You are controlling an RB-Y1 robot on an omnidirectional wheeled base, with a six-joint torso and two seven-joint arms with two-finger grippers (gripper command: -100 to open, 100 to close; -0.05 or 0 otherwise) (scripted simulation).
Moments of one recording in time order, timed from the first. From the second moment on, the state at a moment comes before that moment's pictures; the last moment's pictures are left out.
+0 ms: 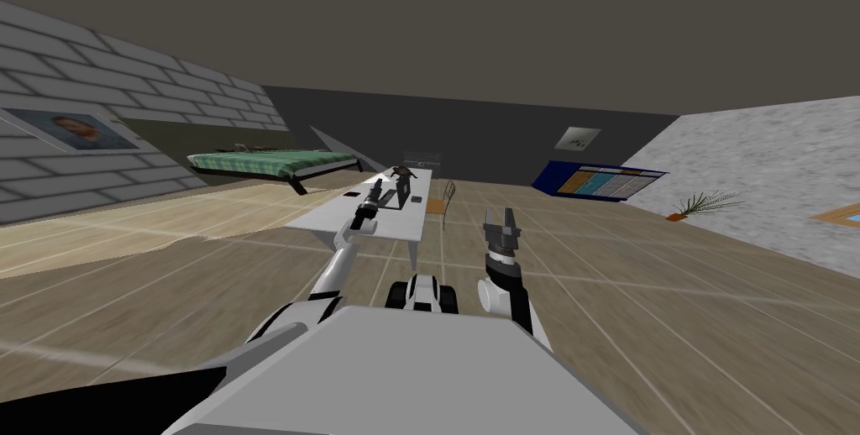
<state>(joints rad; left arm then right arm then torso) -0.24 0.25 0.22 -1.52 -0.04 -0.21 -0.26 0.48 -0.02 0.07 -2.22 -0.01 -0.58 -0.10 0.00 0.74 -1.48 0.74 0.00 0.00</state>
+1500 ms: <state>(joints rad) -0.56 0.31 0.31 -1.11 -0.10 -0.03 -0.33 0.48 -0.02 0.07 -2.22 -0.01 -0.58 -0.10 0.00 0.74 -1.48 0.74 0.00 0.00</state>
